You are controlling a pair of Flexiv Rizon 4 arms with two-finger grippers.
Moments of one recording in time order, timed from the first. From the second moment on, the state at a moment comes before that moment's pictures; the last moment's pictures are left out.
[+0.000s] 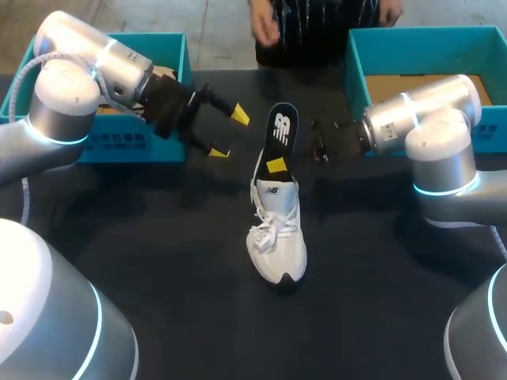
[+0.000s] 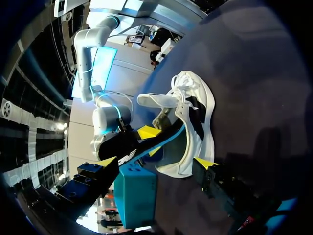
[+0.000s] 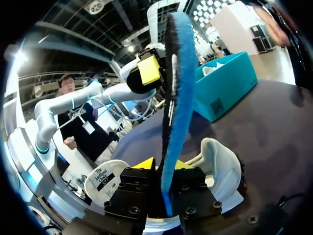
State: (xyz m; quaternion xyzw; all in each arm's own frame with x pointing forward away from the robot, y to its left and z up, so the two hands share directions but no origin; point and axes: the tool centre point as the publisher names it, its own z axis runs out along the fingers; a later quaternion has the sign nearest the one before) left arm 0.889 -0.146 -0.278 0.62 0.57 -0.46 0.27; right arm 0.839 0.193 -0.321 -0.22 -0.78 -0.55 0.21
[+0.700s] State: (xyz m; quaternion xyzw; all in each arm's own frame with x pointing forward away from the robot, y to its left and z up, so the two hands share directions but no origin) left arm 0.888 -0.146 -0.278 0.62 0.57 -0.46 0.27; right arm 0.828 0.196 -0.343 -0.22 -0.79 -0.50 0.27
